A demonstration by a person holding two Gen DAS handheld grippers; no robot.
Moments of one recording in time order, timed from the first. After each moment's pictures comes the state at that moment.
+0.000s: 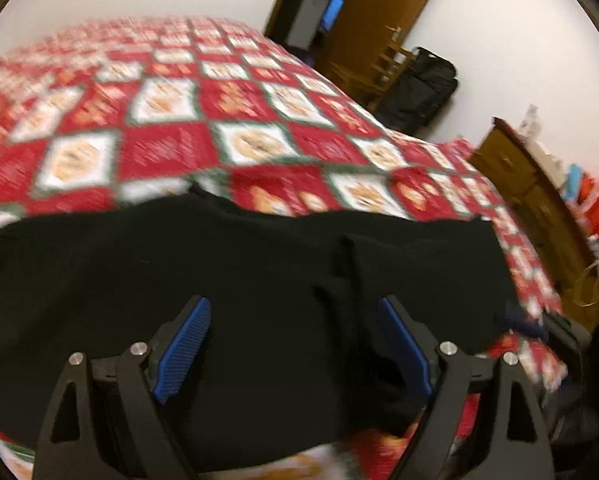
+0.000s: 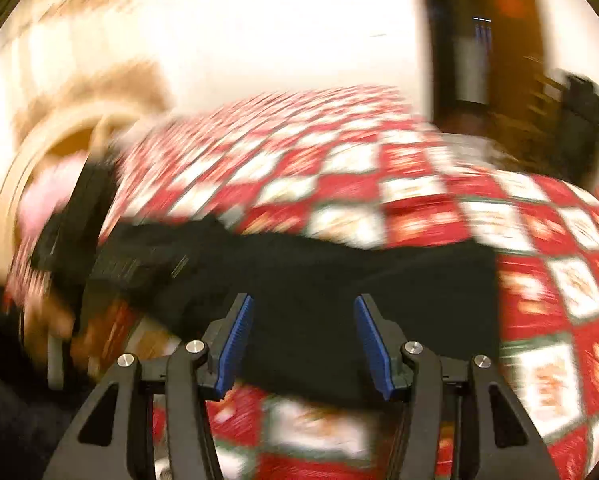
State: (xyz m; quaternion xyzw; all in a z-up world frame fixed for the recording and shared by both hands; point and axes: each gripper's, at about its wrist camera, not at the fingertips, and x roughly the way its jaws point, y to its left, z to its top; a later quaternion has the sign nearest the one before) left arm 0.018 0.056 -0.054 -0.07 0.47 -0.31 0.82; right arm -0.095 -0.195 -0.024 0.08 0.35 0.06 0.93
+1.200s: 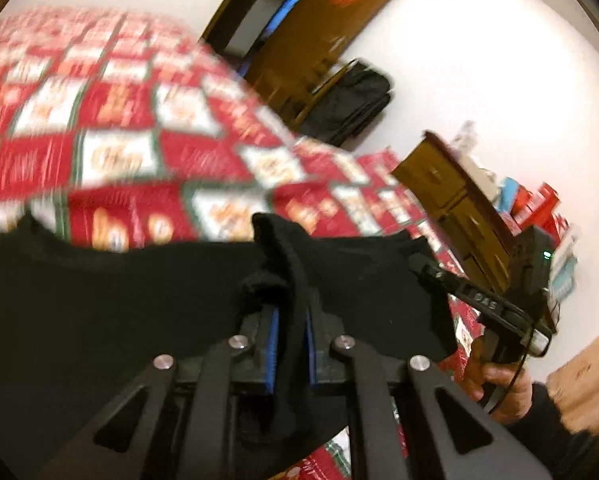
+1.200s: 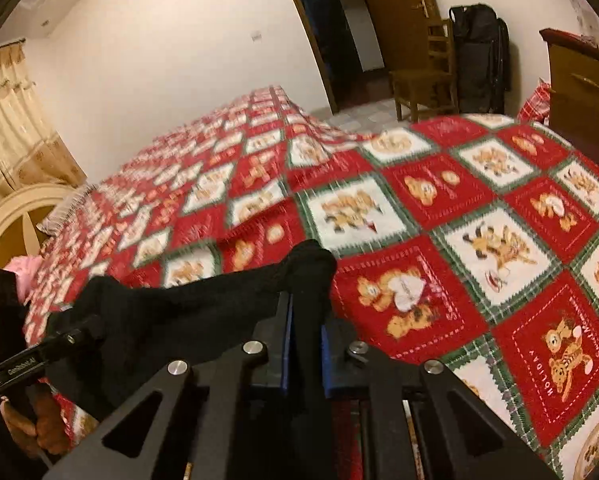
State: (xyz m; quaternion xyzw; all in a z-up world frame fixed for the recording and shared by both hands) left arm 0.010 -0.009 -0.035 -0.12 0.42 -0.42 0.80; right arm -0.059 -0.308 -0.059 0.18 0.36 -0.07 0.91
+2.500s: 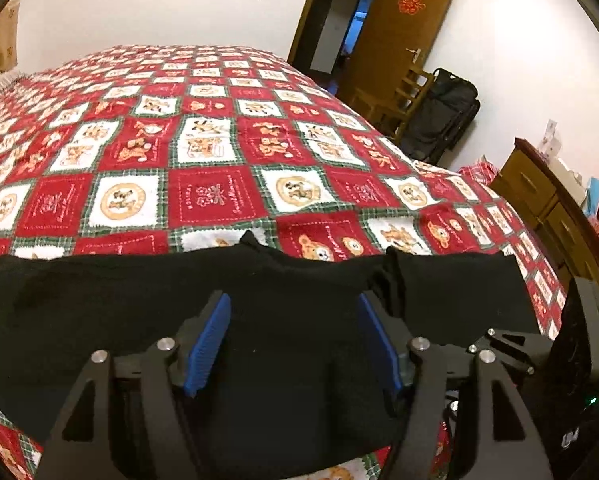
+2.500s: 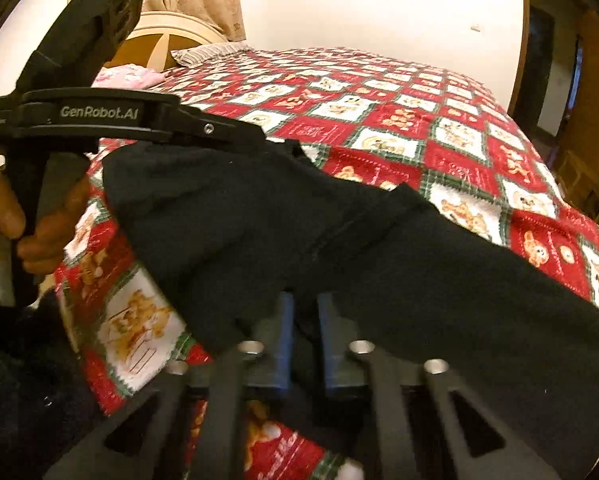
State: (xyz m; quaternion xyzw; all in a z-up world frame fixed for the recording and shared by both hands) left arm 0.026 0.078 -0.028 -0.04 0.42 -0.24 0.87; right arm -0.041 -0.103 -0.087 -0.07 0.41 0.20 0.89
